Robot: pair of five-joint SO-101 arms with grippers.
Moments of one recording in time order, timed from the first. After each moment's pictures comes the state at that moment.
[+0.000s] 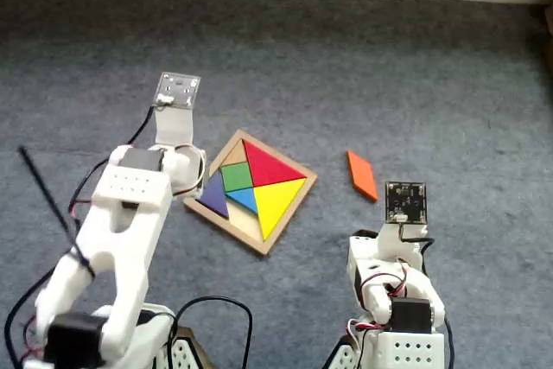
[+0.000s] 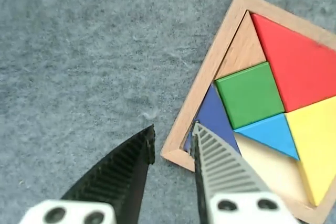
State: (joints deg) left arm 0.7 -19.9 44.2 51.7 5.8; right arm -2.9 -102.2 96.0 62.8 3.1
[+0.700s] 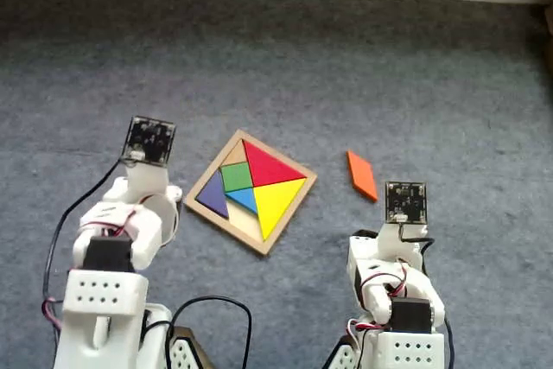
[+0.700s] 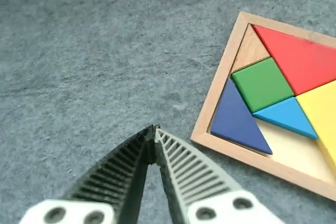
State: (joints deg) left arm -3.9 -64.3 69.8 51.8 -2.9; right arm -2.9 -102.2 96.0 62.8 3.1
